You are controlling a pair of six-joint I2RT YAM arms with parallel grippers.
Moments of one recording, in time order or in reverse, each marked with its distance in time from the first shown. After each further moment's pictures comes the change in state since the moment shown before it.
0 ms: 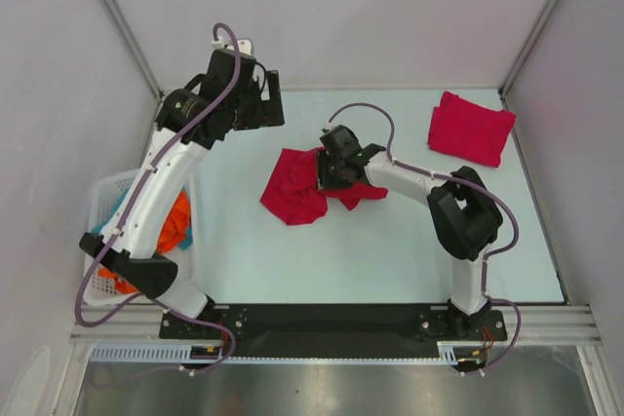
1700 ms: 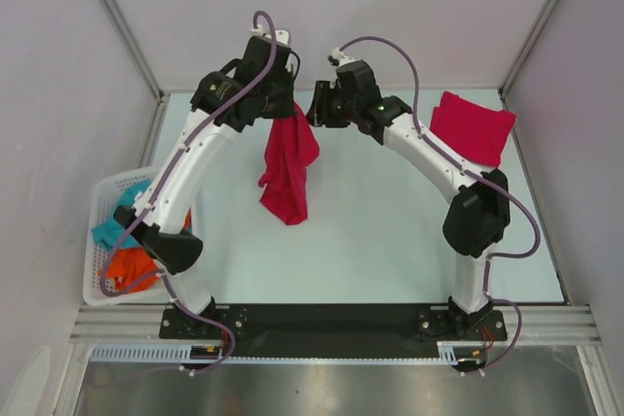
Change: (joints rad) left arm -0.082 0.191 0.254 -0.053 0.005 0.025; right arm -0.090 0.031 0.491 -0.059 -0.124 -0.063
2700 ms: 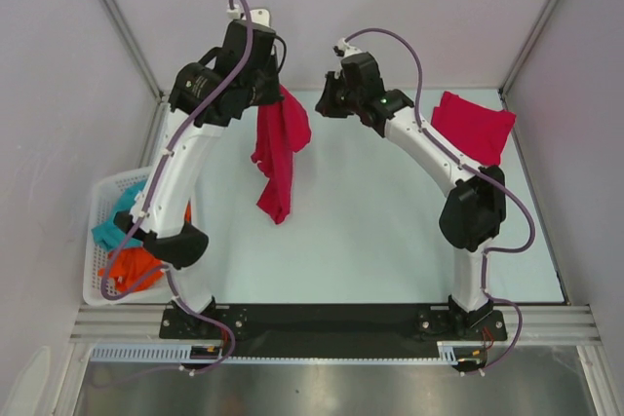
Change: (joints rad) left arm 0.000 0.058 0.270 -0.136 -0.090 0.007; right arm -0.045 0.034 0.060 0.016 0.028 -0.022
